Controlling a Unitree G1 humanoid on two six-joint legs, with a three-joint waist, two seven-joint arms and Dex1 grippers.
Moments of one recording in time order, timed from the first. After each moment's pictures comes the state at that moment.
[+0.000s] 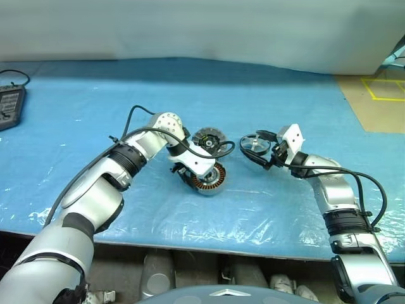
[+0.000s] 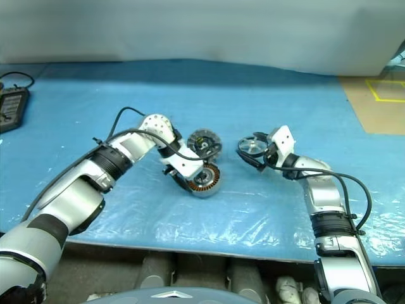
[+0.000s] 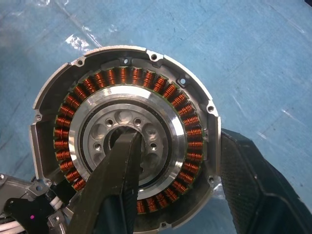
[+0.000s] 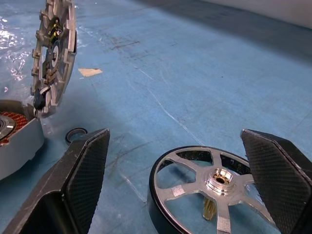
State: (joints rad) left arm -1.07 0.37 -0.70 0.64 0.09 -0.33 -1.61; right arm -0.42 -0.51 -0.04 0.33 0.25 0.04 0.90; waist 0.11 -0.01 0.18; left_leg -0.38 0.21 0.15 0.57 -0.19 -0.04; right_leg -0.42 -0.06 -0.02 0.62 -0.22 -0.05
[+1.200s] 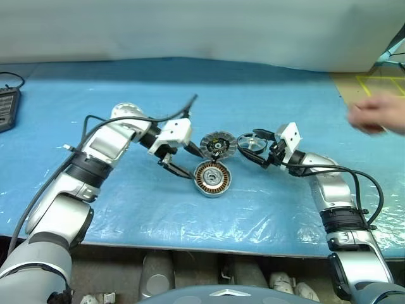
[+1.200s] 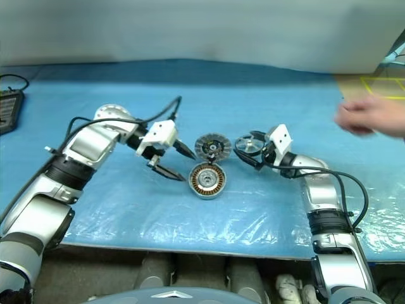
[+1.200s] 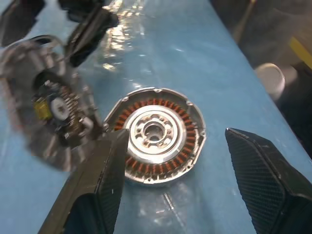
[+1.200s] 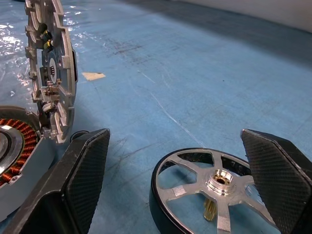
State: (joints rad) left arm -0.82 0.61 -0.33 0.23 -0.27 0.28 -1.49; right arm -0.44 -0.49 -0.04 0.35 0.25 0.03 0.93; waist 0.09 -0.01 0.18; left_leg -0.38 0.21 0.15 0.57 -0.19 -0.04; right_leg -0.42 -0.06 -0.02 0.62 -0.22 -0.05
